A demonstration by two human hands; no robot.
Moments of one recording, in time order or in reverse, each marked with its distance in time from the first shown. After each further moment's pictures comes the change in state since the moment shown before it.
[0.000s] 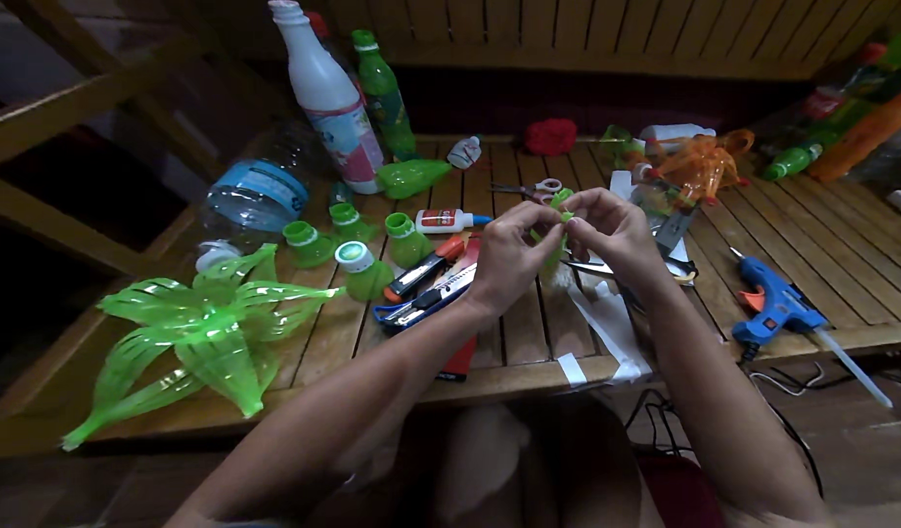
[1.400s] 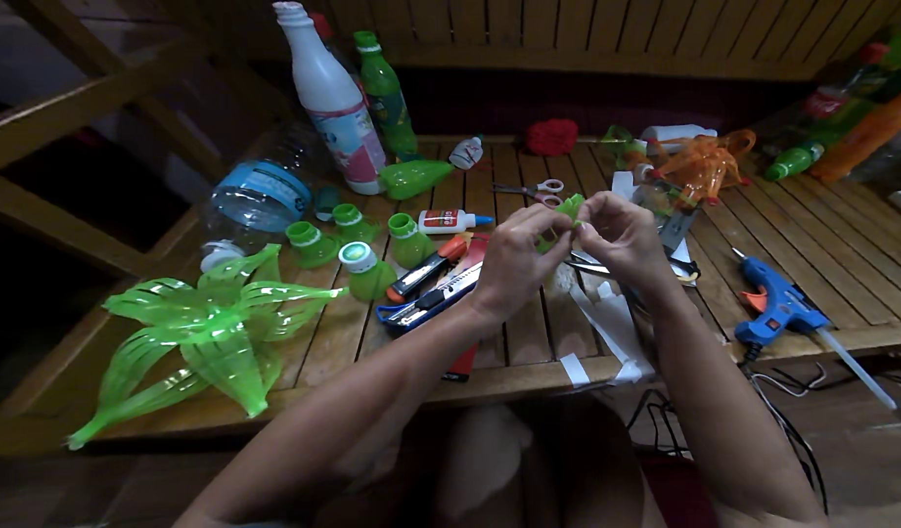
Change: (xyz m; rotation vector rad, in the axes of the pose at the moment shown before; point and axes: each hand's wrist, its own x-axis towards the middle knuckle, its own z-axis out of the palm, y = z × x) left_hand 0.000 0.003 -0.001 0.187 -0.035 0.156; right_hand -0.003 0.000 -0.002 -0.248 0.023 -0.172
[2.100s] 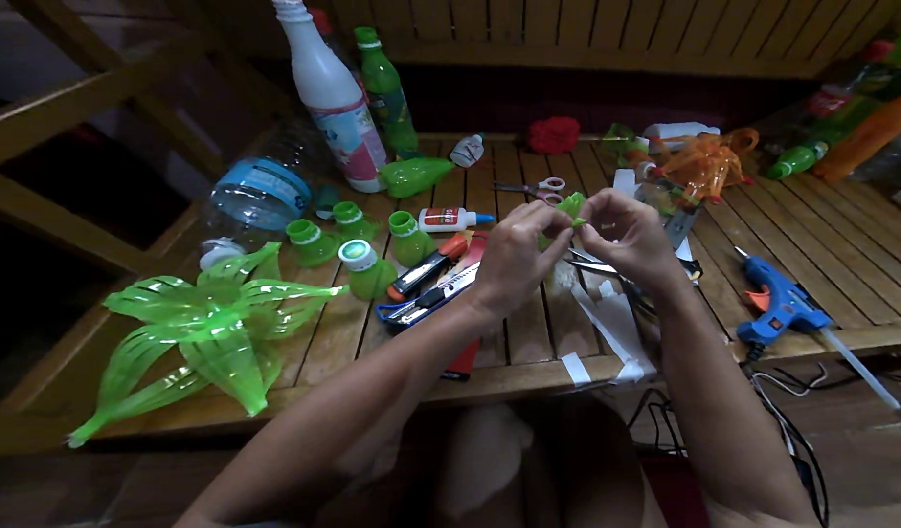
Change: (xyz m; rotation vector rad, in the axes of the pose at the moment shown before) left_hand 0.001 -0.001 -0.004 0.042 -0.053 0.005; right_hand 0.000 0.001 -0.008 -0.104 -0.049 -0.029
